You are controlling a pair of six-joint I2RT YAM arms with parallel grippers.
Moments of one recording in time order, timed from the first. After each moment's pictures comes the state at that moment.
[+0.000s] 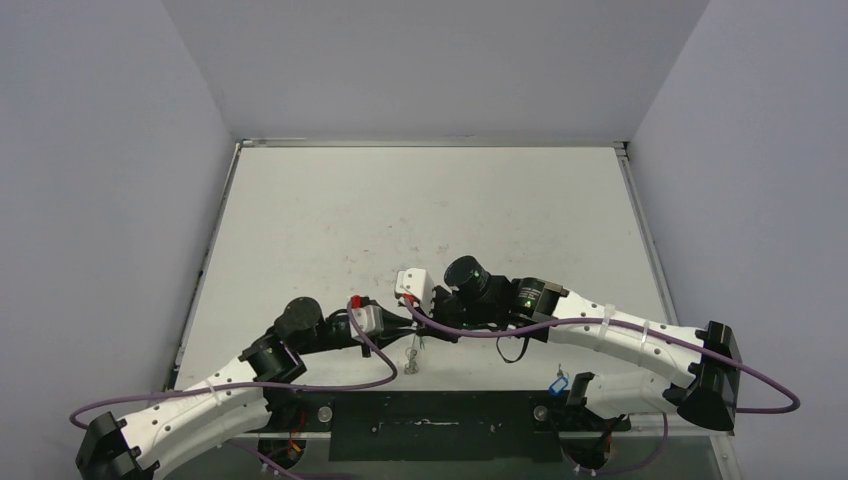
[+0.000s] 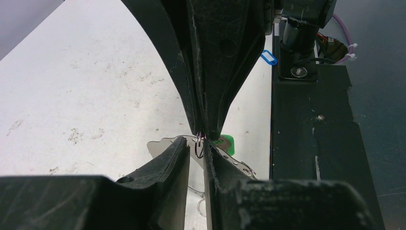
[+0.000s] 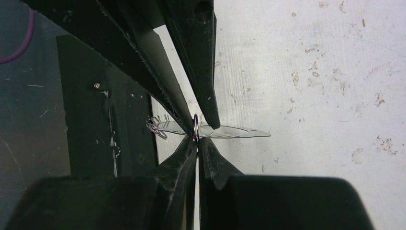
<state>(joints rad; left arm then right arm) -0.88 0.62 0.30 0.24 0.49 0.12 1.11 1.22 1.01 -0.48 -0.28 -0.20</state>
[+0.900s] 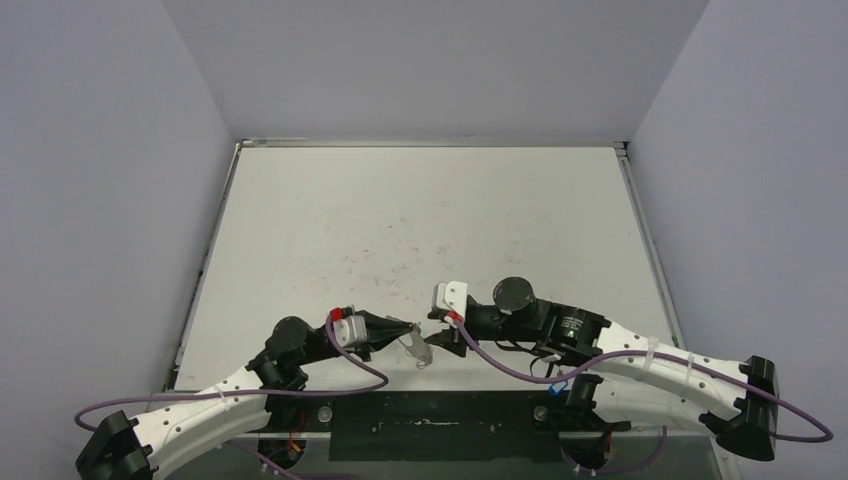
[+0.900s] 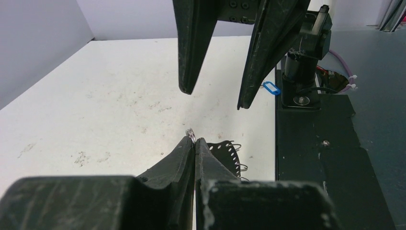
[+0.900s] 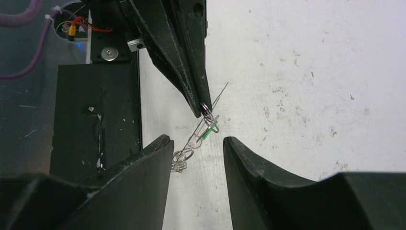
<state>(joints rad) -0.88 0.58 0.11 0.61 0.47 0.03 1.11 0.94 0.75 -0.21 -0.27 -0.23</state>
